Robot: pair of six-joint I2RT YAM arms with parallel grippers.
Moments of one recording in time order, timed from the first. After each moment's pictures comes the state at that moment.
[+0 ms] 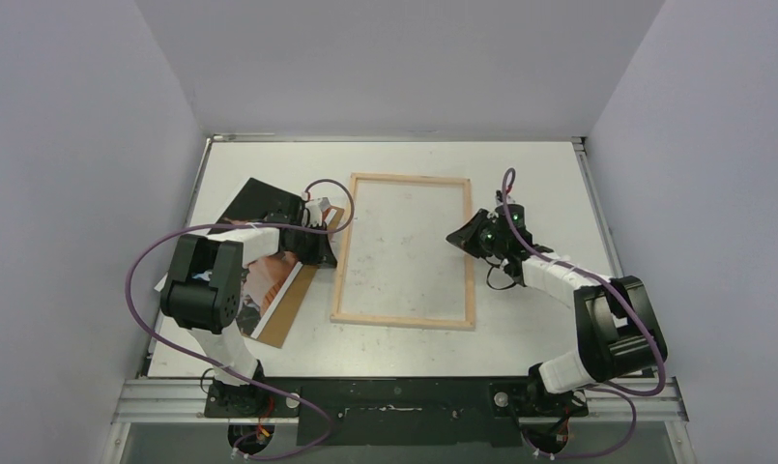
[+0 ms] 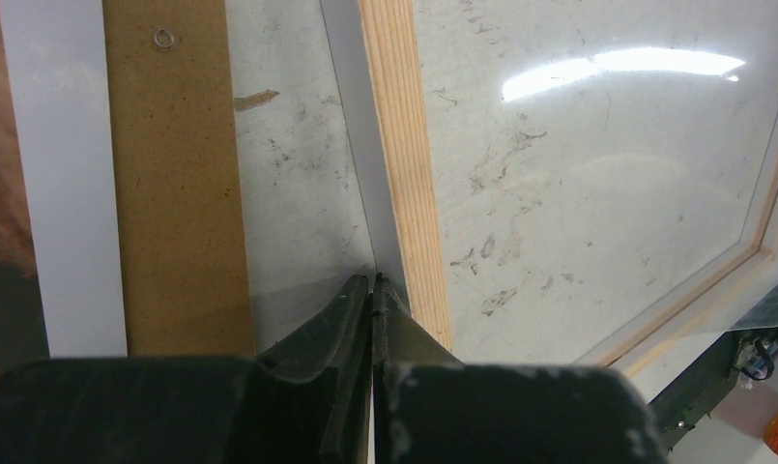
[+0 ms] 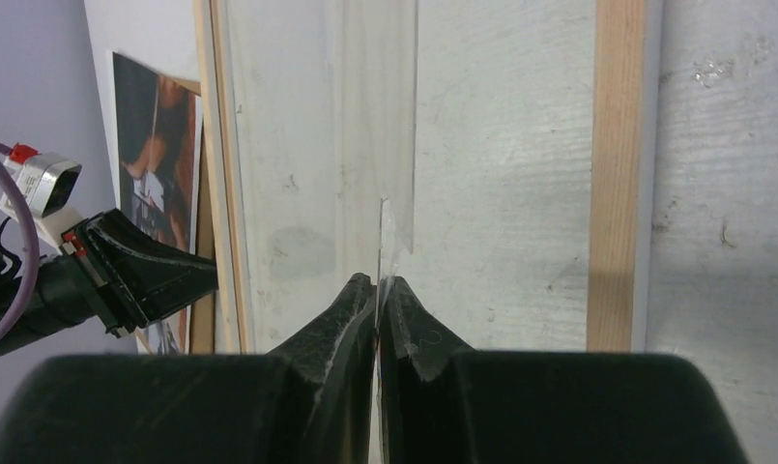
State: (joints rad) left arm -0.21 1.78 0.94 -0.24 0.50 -0.22; right arm 0.27 1.47 0.69 0.18 -0.29 0.80
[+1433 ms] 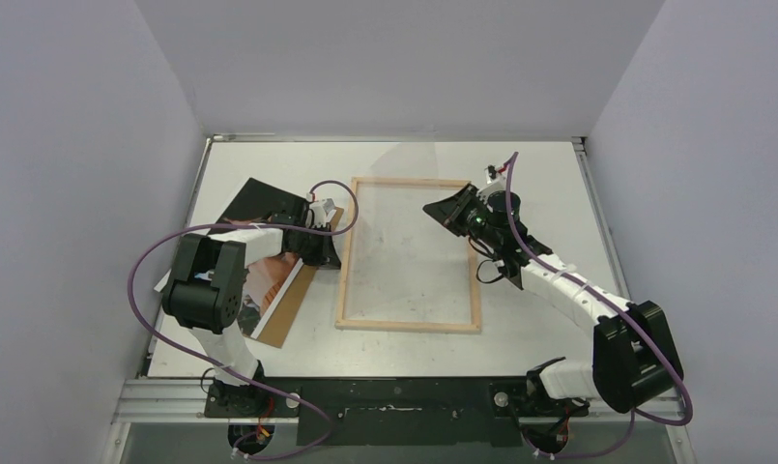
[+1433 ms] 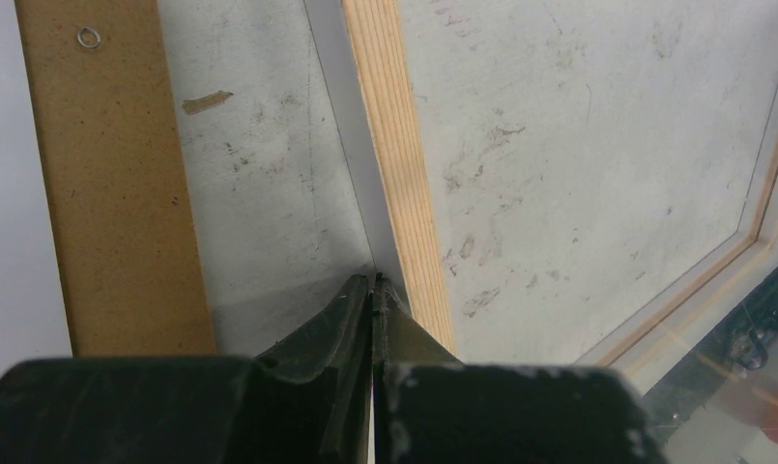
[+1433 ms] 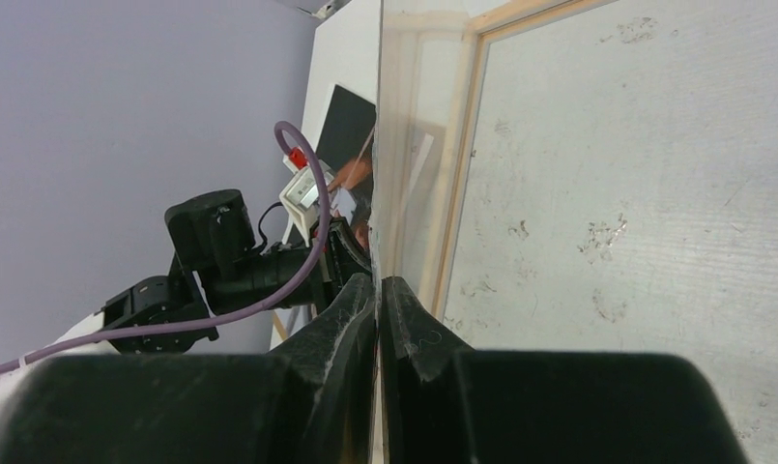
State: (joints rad) left arm -0.23 1.78 0.94 -0.23 0.51 -0.22; right arm 0.42 1.32 0.77 0.29 -0.25 0.96
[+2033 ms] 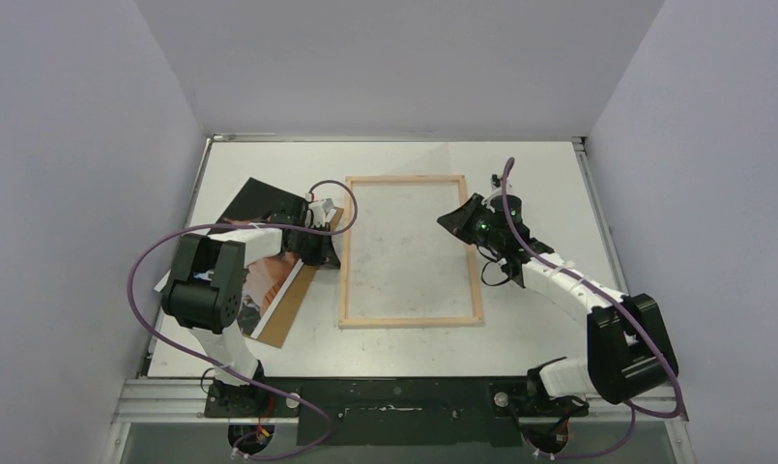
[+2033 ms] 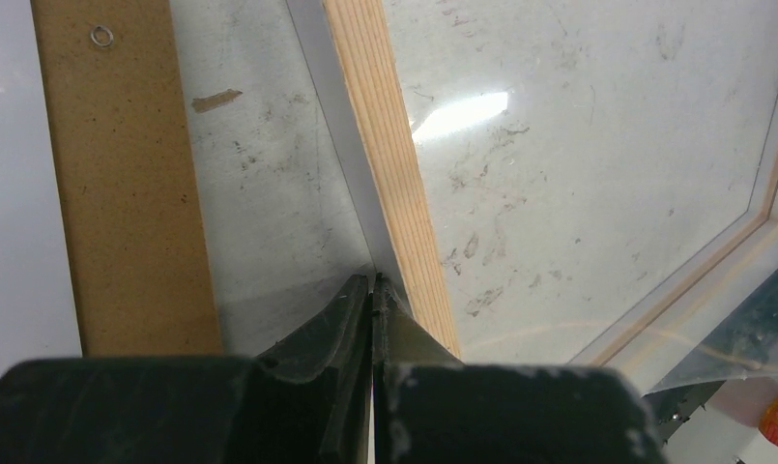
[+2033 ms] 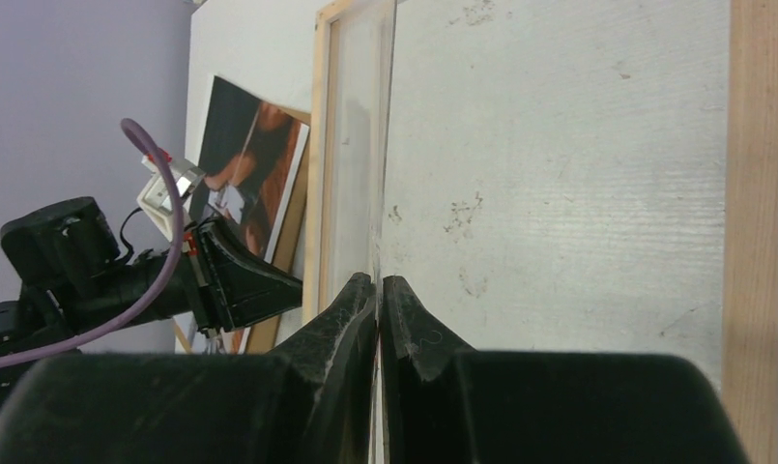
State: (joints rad) left arm -0.23 1.78 0.94 -0.24 0.51 -0.22; right arm 0.36 1.35 0.74 0.20 -0.22 0.84
